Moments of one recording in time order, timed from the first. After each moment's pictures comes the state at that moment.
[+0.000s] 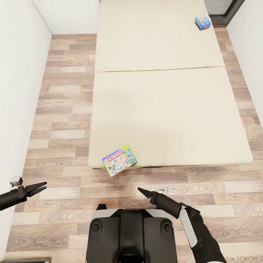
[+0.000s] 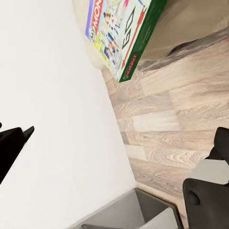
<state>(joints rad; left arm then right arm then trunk) -0.60 0.58 0.45 -0.66 0.12 0.71 -1.50 -0.39 0.11 -0.14 -1.09 -0.33 0.57 0.83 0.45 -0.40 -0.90</state>
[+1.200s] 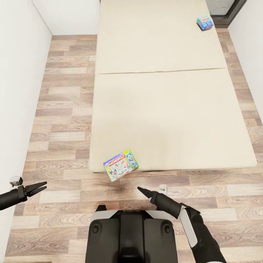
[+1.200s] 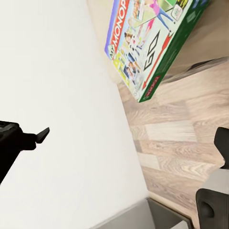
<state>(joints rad) -0.60 0.58 0.45 -0.66 0.13 0.71 -1.50 -0.39 0.11 -0.15 -1.09 -0.34 0.56 0.89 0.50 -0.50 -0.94</state>
